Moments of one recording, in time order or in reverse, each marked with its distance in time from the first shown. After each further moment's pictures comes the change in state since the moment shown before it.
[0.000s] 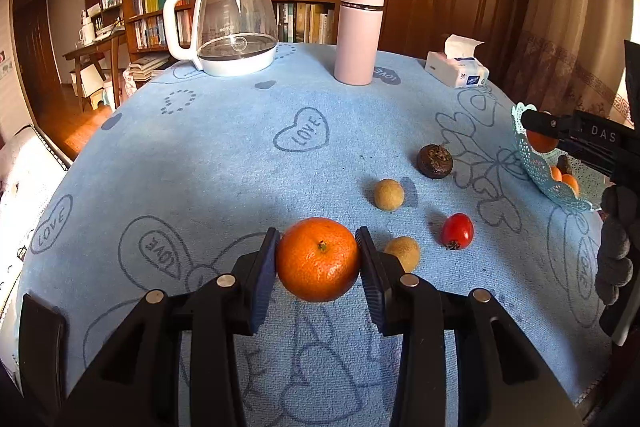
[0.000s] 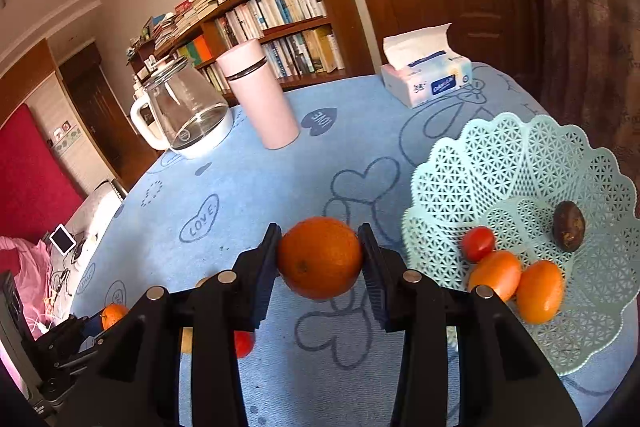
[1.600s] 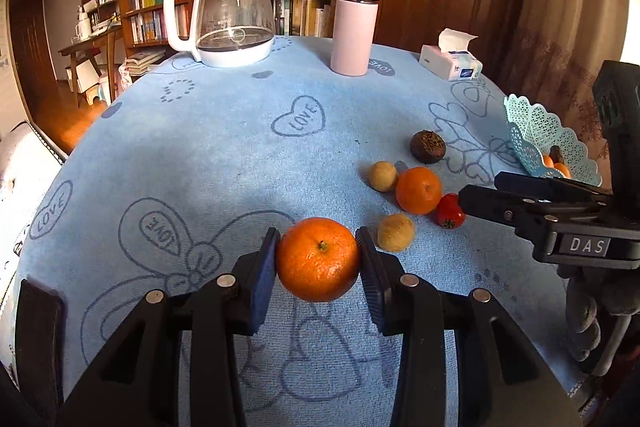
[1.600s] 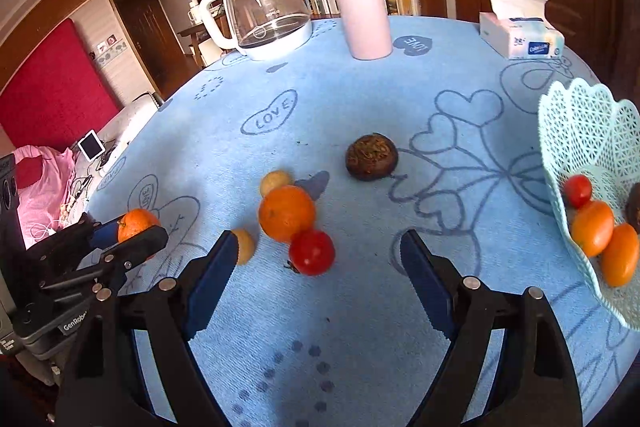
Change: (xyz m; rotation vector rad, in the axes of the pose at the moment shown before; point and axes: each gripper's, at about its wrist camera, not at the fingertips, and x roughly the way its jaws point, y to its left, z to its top) left arm -0.006 0.004 -0.011 -0.009 0.015 -0.017; right arm 0.032 0.071 -0.057 -0.247 0.237 0.153
